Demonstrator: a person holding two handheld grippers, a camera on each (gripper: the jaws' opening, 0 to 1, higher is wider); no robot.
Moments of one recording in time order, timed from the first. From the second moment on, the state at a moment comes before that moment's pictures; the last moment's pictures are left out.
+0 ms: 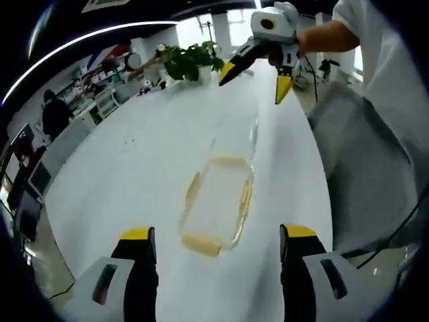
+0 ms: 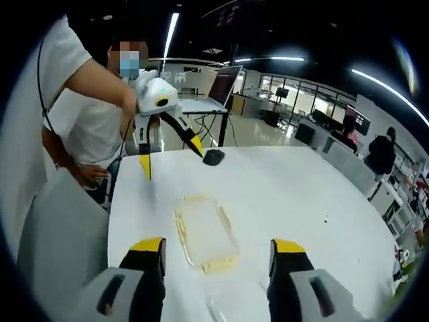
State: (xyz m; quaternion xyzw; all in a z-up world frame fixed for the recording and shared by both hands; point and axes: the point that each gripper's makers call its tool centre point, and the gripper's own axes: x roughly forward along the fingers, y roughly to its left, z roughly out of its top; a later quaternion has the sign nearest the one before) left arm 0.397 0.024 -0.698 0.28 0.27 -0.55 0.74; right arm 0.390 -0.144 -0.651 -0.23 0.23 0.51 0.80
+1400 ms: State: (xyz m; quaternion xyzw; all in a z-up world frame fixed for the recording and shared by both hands) left arm 0.425 0.021 -0.772 0.35 0.29 -0.63 0.63; right arm 0.413 -0.140 -0.754 -0.36 0.31 0.54 0.69
